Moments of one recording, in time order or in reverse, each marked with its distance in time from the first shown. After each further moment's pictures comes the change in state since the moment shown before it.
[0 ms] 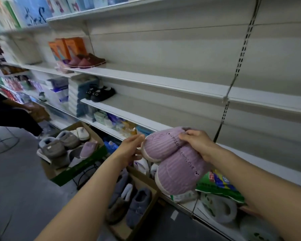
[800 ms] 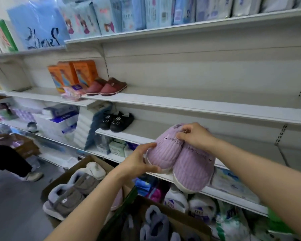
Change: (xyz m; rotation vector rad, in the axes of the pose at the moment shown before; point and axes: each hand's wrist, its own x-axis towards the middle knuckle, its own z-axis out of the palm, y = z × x) left_hand 0.145 0.085 -0.342 0.535 -0.280 0.328; right_hand 0.162 -0.181 0.314 -0.564 0.161 -0.326
